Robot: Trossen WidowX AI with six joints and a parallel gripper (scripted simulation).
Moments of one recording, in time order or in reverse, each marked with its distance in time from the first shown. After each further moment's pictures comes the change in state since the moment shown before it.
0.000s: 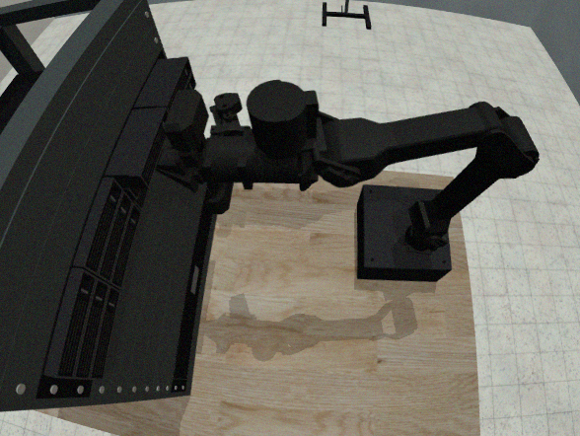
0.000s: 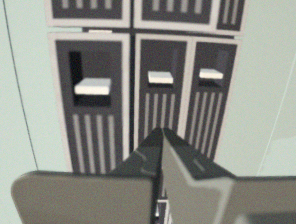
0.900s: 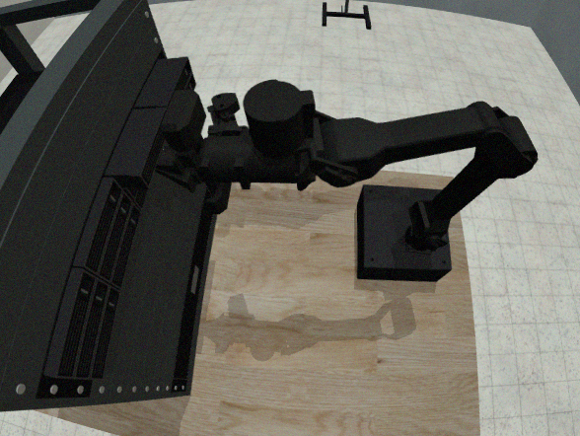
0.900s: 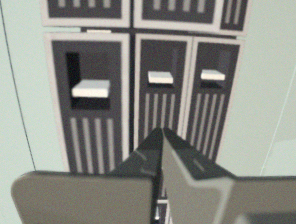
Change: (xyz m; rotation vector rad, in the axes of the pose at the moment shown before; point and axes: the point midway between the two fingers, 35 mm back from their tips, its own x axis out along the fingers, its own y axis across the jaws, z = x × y) arm 0.003 0.000 0.000 0.000 0.000 -0.002
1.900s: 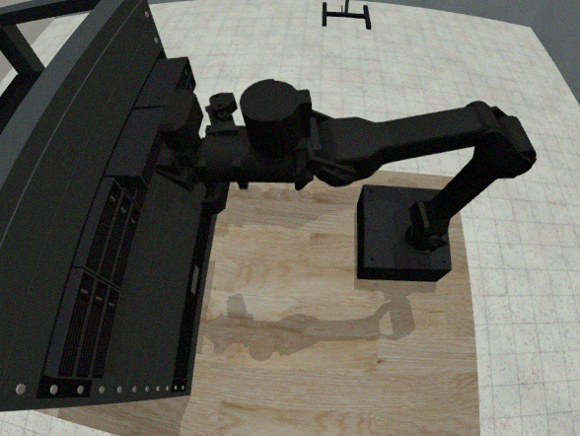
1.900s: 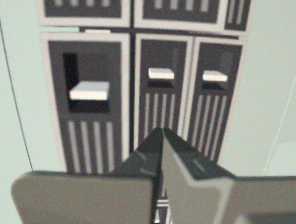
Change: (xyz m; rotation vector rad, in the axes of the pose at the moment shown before) arm 0.003 0.000 0.000 -0.001 0.000 -0.003
